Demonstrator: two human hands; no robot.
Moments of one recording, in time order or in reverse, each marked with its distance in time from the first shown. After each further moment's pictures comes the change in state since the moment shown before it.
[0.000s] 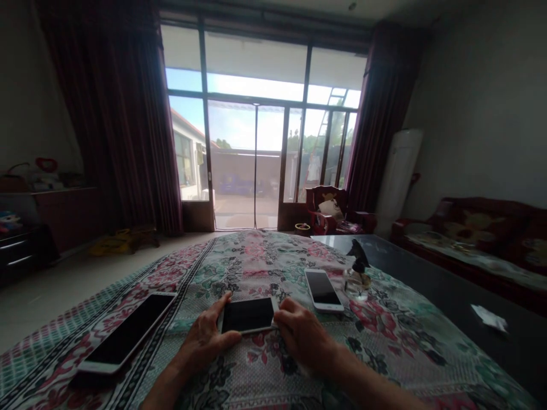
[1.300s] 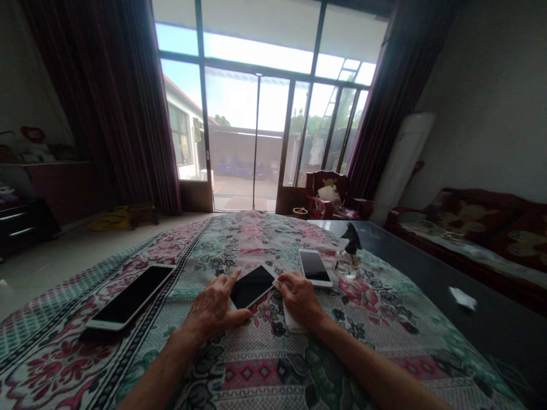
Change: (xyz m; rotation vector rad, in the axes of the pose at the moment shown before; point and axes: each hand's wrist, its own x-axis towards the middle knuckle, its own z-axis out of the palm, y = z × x) left_hand -0.011 0.041 0.010 0.417 -0.042 0.080; right_hand 0.003 0.013 0.004 0.173 0.271 0.355
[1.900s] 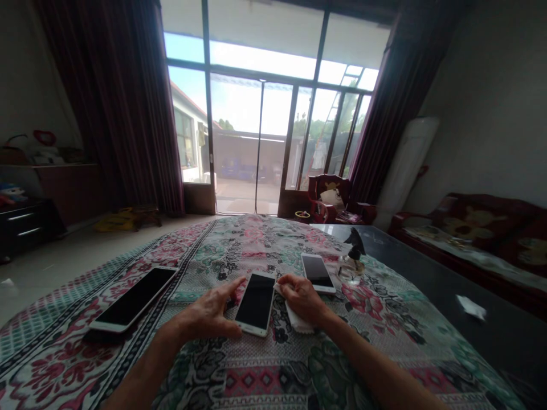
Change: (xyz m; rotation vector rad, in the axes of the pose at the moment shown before) left_hand -0.002 -0.005 -0.033 -0.247 -0.304 0.087; right_hand 0.015 0.005 -0.006 0.138 -0.212 0.087
